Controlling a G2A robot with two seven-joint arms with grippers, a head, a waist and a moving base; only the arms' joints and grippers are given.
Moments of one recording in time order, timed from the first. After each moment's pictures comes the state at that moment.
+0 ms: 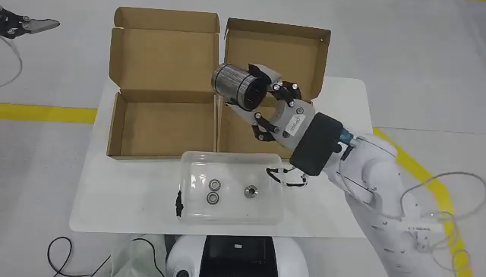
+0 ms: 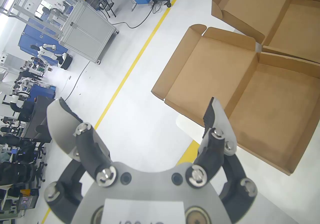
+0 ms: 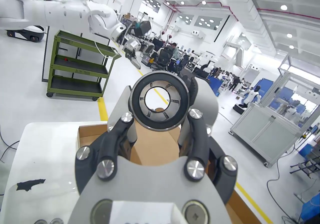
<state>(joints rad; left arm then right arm) 0.56 -0.16 -1.11 -1.50 0.89 -0.82 -0.11 -1.14 -1.25 1.11 -2.07 -1.32 -0.55 -0.05</state>
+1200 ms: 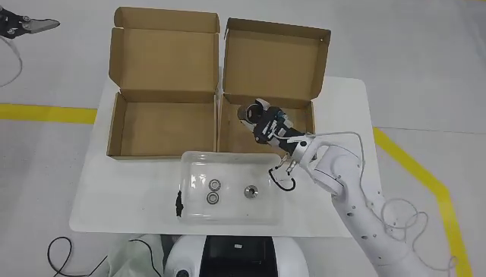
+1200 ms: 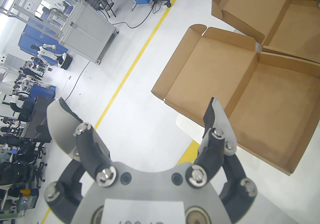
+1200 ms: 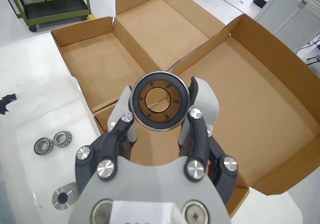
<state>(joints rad) 0.56 -0.16 -1.11 -1.50 0.89 -0.82 -0.11 -1.17 -1.26 1.04 -1.75 -1.35 -0.46 0.26</state>
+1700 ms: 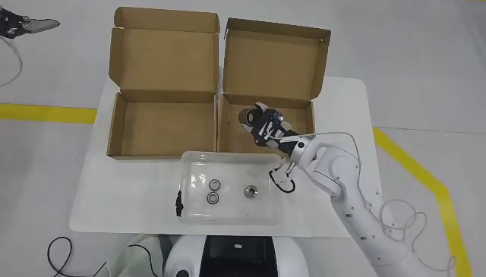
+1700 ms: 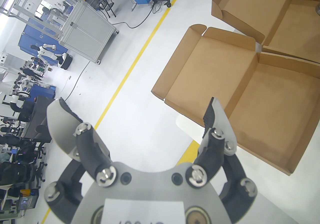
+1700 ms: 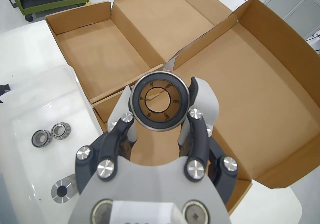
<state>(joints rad) 0.56 -0.16 -1.11 -1.50 0.89 -0.82 -0.11 -1.19 -1.26 1.04 -1.77 -1.36 -0.46 0.32</state>
